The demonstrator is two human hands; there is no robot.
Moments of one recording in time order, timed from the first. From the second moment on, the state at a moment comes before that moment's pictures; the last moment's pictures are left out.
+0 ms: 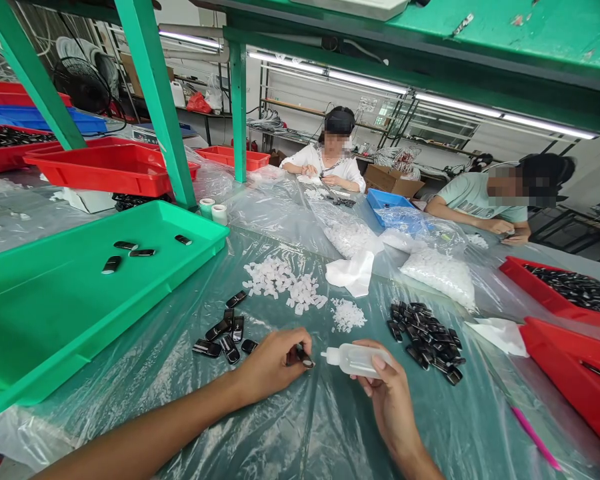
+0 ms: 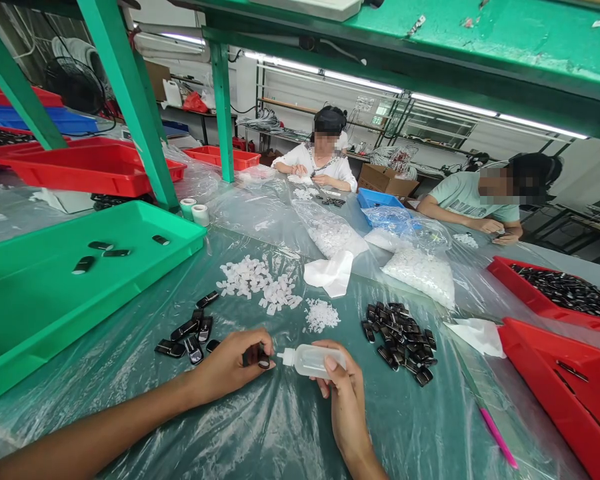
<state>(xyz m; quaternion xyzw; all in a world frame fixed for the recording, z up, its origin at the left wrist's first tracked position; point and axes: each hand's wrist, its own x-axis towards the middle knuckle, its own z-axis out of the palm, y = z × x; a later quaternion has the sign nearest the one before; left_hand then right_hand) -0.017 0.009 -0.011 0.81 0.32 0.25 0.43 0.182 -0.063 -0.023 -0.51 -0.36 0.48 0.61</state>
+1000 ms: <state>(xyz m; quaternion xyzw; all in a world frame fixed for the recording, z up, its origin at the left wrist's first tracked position) -0.017 0.010 -0.012 0.82 0.34 0.25 0.39 0.178 -0.069 -0.020 -0.56 -0.45 0.39 0.57</state>
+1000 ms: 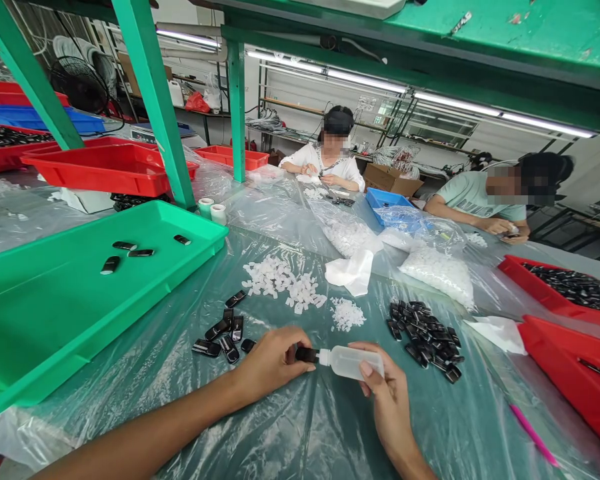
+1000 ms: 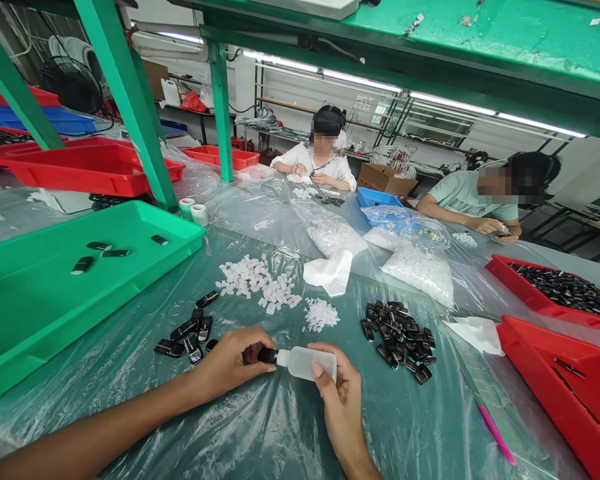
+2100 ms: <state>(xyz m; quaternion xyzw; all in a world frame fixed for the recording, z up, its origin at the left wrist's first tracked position) -0.016 0.010 -0.015 0.82 0.33 0.25 0.40 0.181 -0.078 -0.023 -0.55 -0.65 0.14 0.51</state>
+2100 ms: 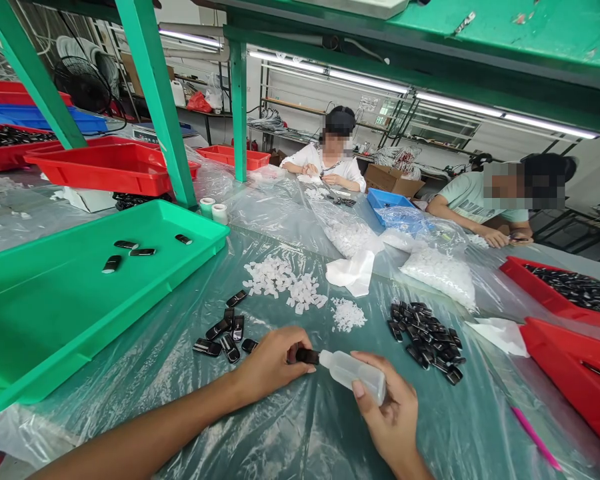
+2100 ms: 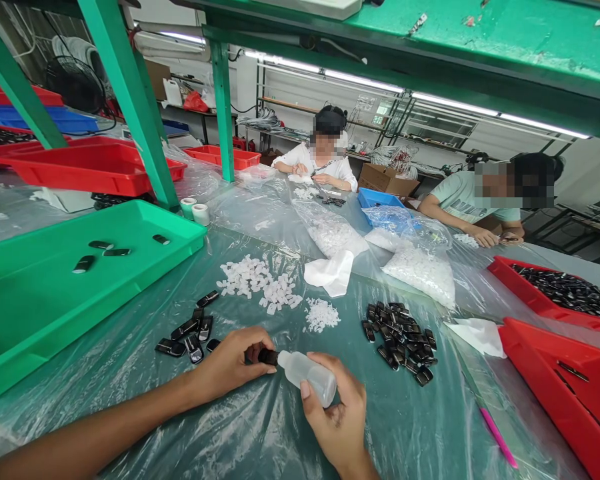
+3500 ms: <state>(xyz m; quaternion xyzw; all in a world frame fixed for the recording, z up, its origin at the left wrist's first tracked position) -0.014 0.009 -0.011 0.74 0.32 0.28 0.53 0.181 -0.066 -0.023 -0.52 -0.38 0.43 0.63</state>
